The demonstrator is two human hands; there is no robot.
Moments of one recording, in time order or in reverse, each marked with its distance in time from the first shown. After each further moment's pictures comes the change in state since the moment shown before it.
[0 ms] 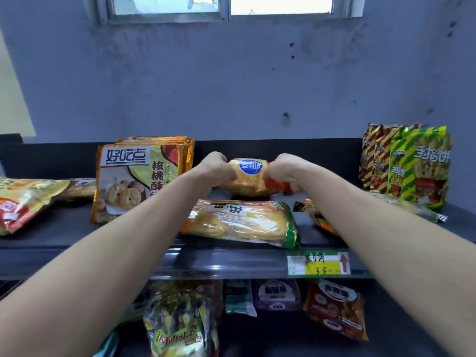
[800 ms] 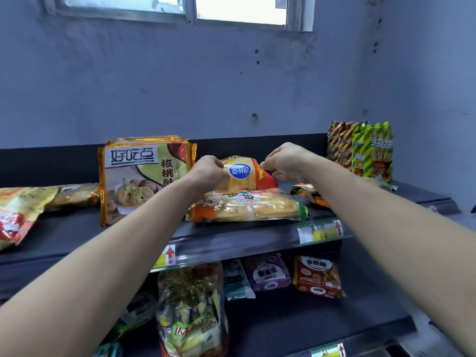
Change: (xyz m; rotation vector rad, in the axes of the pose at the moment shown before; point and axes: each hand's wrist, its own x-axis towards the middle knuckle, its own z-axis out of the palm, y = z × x) left_hand -0.034 -0.032 -0.039 -0.034 -0.148 0.168; right_hand -0.067 -0.024 0.008 0.128 0.135 0.034
